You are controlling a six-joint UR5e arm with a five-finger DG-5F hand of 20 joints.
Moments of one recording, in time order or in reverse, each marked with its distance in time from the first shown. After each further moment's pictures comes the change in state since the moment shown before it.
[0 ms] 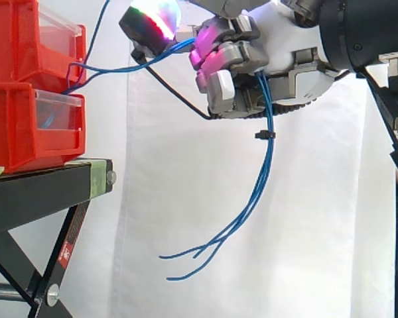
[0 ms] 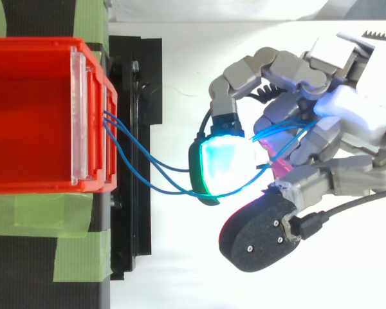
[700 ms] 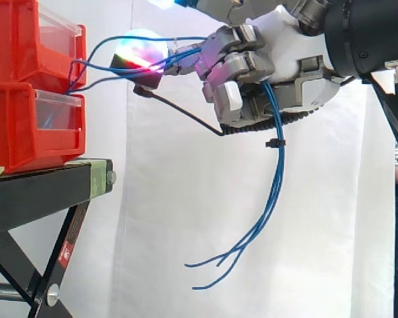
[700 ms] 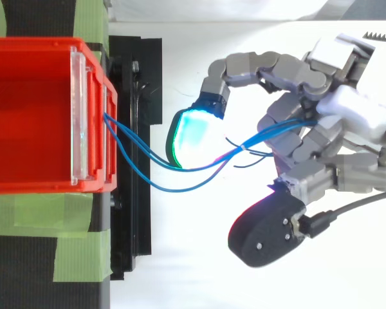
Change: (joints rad) arm 0.000 0.000 -0.006 -0.024 0.005 -0.001
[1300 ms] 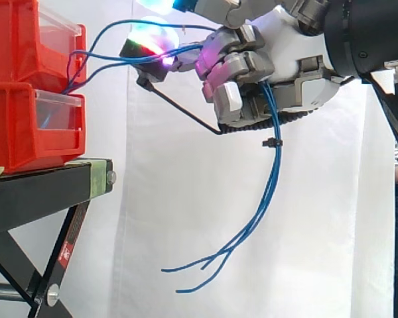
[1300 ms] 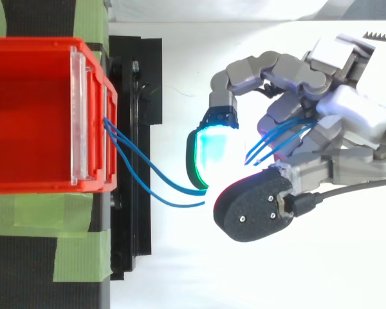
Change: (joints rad) arm 0.000 0.000 0.000 0.003 0.001 -0.008
